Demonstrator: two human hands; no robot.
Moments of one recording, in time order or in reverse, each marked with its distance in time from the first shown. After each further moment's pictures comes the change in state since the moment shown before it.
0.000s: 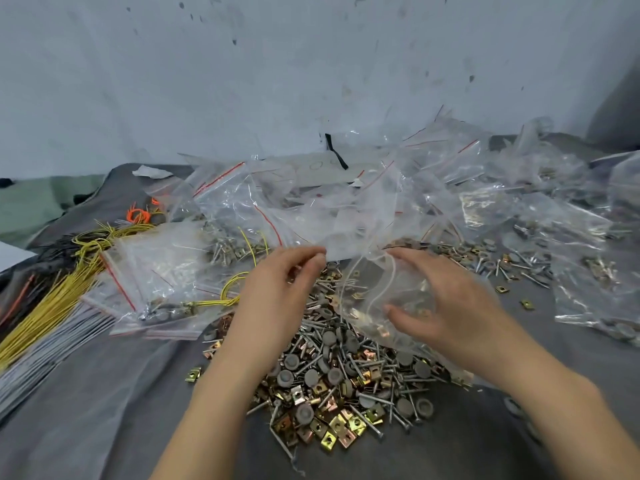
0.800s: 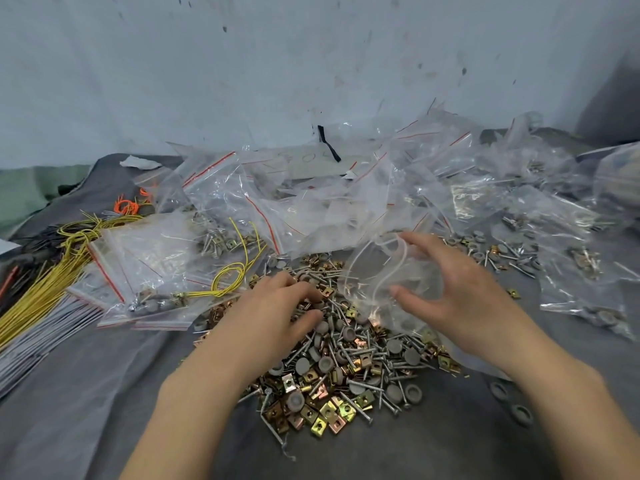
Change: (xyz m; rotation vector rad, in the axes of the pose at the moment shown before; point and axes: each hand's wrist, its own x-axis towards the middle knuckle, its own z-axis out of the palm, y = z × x) left_hand -0.018 -0.013 -0.010 0.600 -0.477 0.102; right_hand -0.006 0.013 -0.008 0.010 0.053 0.075
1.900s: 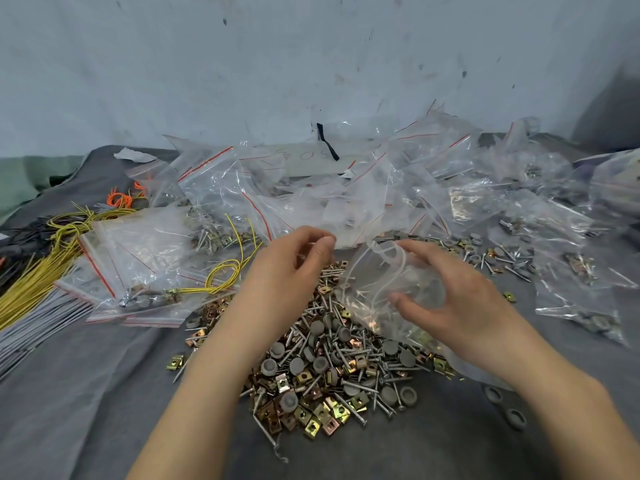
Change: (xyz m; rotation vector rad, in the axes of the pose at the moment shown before) left_hand 0.027 0.026 -0.010 -0.643 0.329 -0.051; right_hand -0.004 0.006 0.003 0.023 0.030 -0.066
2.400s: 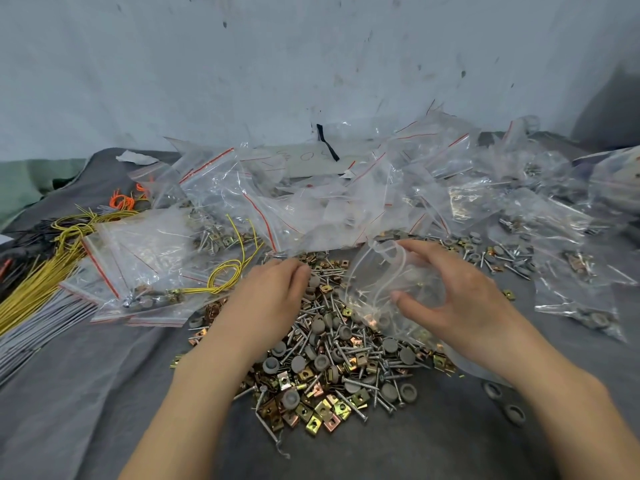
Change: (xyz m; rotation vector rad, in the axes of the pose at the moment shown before) left_hand -0.008 -0.025 -0.007 0.486 -0.163 -0.051; right_hand -0.002 0.002 0.001 -0.022 0.015 0.016
